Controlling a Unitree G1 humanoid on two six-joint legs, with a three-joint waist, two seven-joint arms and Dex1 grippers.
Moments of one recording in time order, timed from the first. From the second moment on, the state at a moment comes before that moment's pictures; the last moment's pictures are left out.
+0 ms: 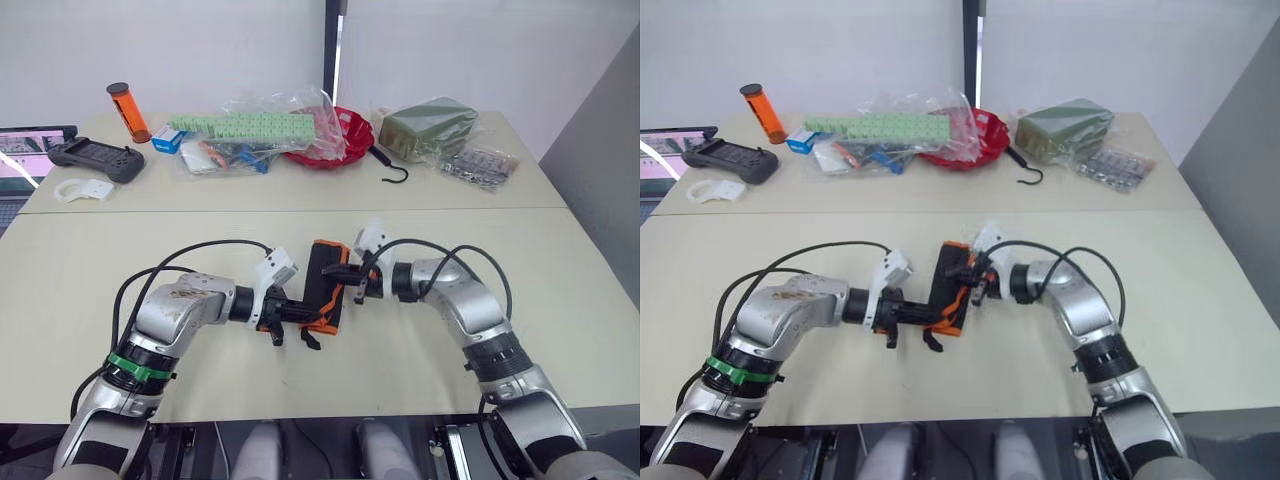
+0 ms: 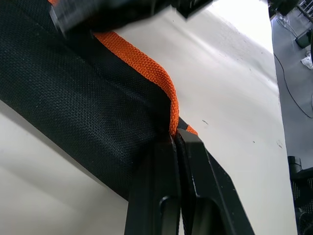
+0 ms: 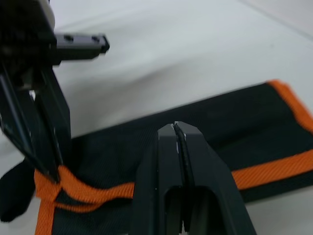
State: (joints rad) left arm -0.51 0.58 -0.23 -0.13 -0.48 0.98 -1.01; right arm -0.57 -0.39 0.27 0.11 0.24 0.47 0.93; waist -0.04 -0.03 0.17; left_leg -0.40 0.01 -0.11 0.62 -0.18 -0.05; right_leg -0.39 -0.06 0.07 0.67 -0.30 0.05
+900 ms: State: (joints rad) left arm -0.42 0.57 -0.20 -0.10 -0.43 0.60 -1.06; right arm -0.55 -0.44 0.31 0.10 0.17 0.45 0.97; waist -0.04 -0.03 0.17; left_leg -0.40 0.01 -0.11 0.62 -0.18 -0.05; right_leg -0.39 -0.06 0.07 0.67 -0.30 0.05
